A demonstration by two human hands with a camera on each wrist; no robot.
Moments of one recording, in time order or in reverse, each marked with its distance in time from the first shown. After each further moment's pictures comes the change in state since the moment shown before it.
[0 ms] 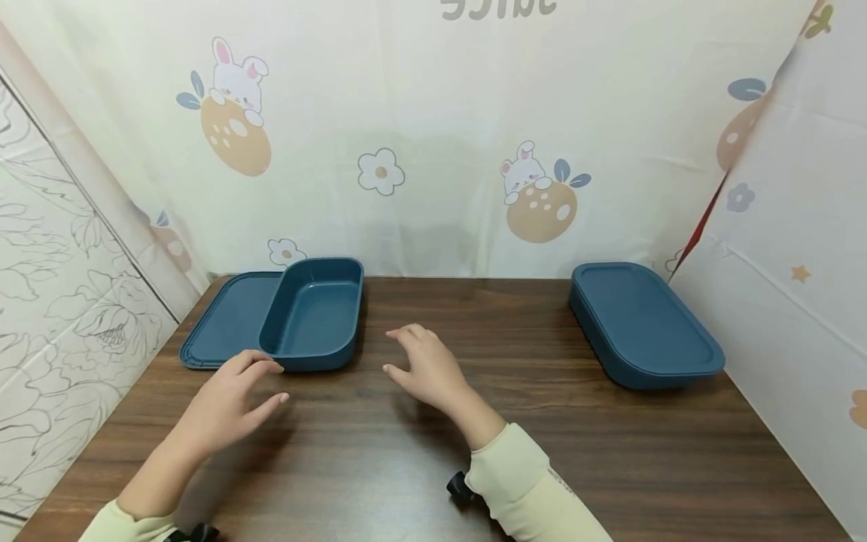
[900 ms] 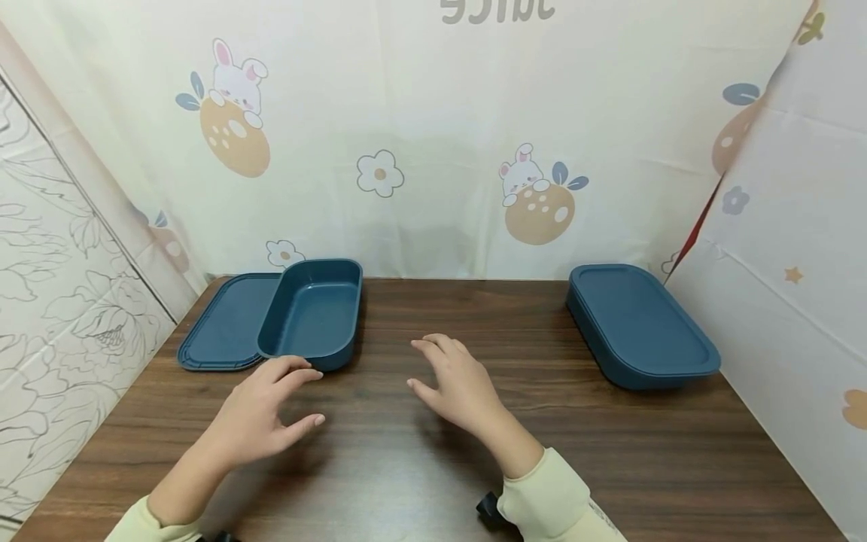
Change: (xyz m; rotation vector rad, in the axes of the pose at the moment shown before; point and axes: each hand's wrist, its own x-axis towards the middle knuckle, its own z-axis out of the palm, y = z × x) left_hand 0.018 0.040 0.009 -0.026 -0.029 0.107; right_hand -0.040 0.004 -0.028 -0.187 0.110 -0.070
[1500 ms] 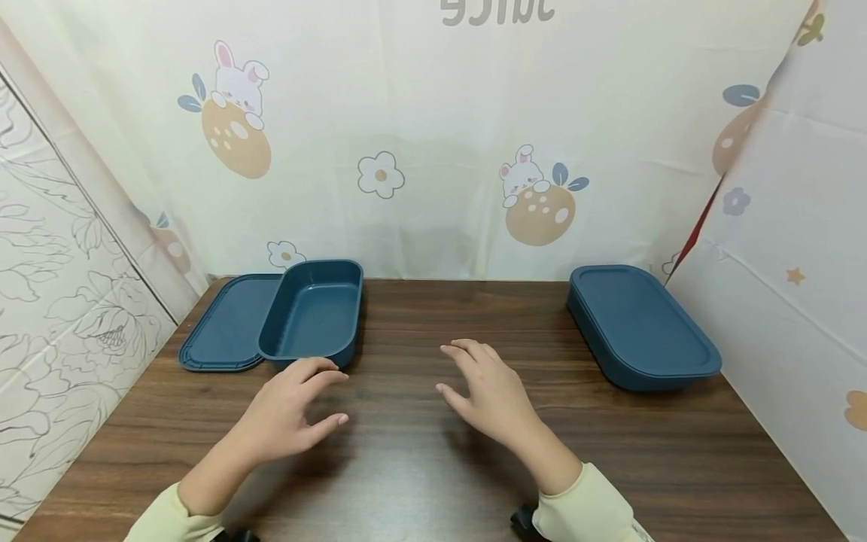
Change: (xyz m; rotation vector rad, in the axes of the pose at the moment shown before) left_hand 0.017 0.014 0.017 -0.037 -0.009 0.065; right_hand -0.025 0.018 -0.023 -0.079 0.056 -0.023
